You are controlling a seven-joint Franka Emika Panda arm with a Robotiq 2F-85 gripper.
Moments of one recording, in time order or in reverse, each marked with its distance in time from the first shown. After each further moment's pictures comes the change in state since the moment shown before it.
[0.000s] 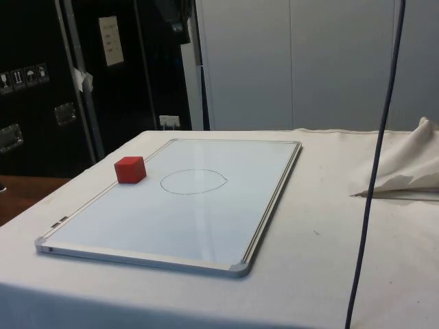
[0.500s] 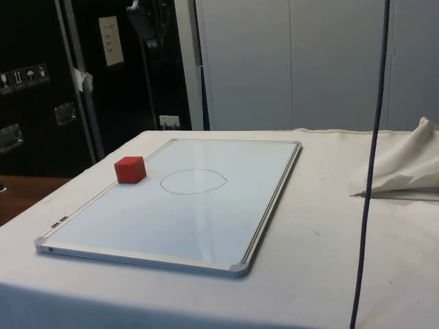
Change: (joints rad) arm 0.000 0.128 0.010 0.093 0.039 0.078 0.000
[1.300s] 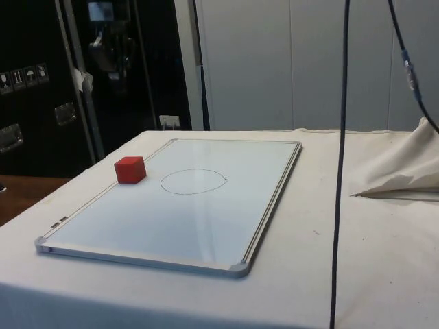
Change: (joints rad) arm -0.023 0.258 0.000 0.202 0.089 0.137 -0.028
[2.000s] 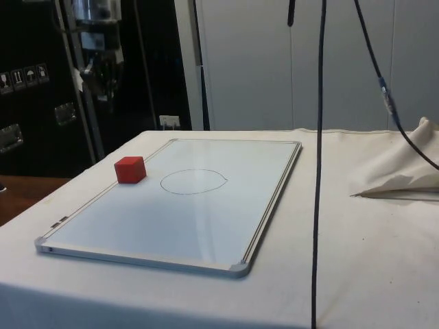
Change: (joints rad) arm -0.040 0.169 -0.009 0.121 0.037 0.122 -0.073
